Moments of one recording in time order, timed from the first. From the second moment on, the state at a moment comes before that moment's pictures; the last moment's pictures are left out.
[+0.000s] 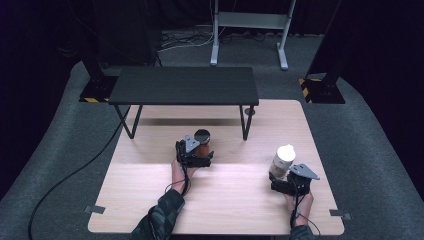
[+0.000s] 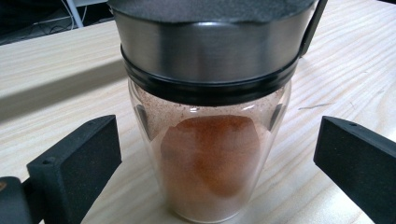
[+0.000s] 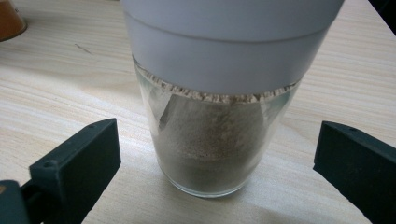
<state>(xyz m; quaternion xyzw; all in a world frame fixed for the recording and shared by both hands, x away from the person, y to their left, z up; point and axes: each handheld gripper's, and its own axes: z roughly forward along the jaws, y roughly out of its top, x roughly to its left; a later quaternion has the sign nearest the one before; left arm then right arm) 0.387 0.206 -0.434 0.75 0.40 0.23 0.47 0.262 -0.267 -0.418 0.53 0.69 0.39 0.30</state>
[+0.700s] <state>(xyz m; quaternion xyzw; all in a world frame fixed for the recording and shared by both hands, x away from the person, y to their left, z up) 0.401 0.202 -0.430 0.76 0.40 0.22 0.45 0.262 -0.267 -0.418 0.53 0.69 0.38 0.31</state>
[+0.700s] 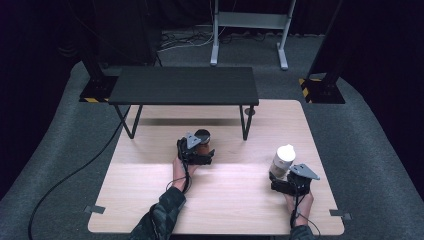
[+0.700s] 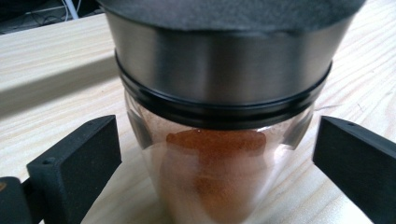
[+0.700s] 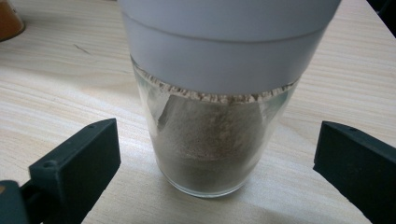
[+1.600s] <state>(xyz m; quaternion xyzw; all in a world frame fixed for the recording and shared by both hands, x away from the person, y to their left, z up) 0.398 0.201 -0.431 0.76 0.41 0.23 0.45 0.263 -0.270 -0.417 0.53 0.69 0.39 0.30</state>
